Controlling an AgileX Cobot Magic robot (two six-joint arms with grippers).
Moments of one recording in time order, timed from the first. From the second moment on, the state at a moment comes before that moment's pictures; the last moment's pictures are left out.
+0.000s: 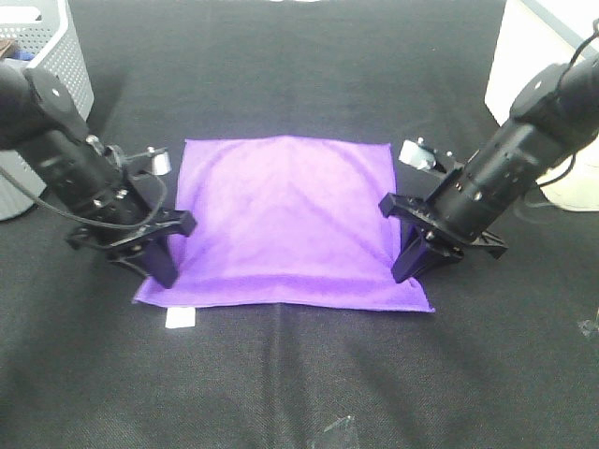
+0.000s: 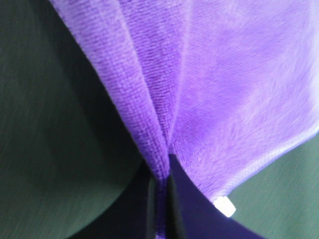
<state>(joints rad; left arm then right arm) -0.21 2.11 -1.27 -0.53 0.85 0.38 0.17 2.07 -1.19 0.63 0.87 -0.43</state>
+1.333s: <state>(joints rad) -0.21 2.33 -1.87 -0.45 0.71 0.25 0.17 2.42 -2.04 0.42 0.82 -0.30</state>
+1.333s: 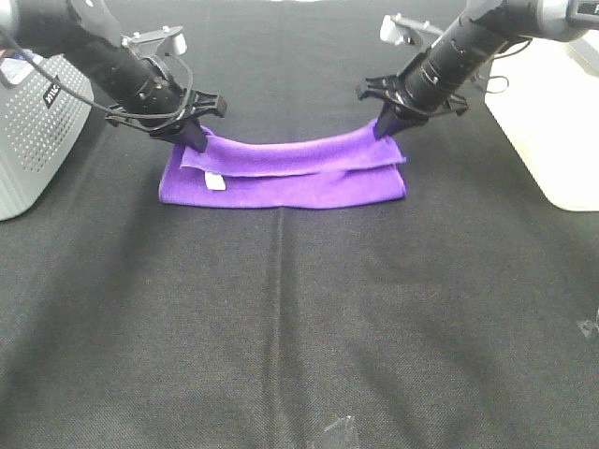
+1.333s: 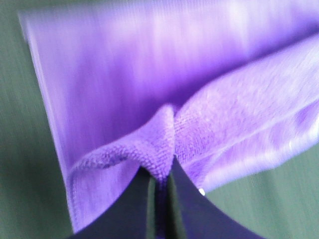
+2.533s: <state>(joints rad) -0.20 2.37 -1.97 -0.29 0.74 0.19 0.17 2.41 -2.05 0.28 0.91 -0.29</state>
